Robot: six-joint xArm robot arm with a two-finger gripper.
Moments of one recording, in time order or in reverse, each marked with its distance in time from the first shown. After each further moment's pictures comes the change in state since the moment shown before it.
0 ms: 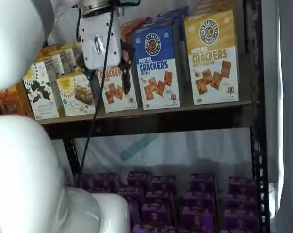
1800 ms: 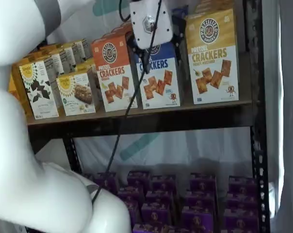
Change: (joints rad) arm -0.476 0.138 -0.022 0.017 -0.356 -0.469
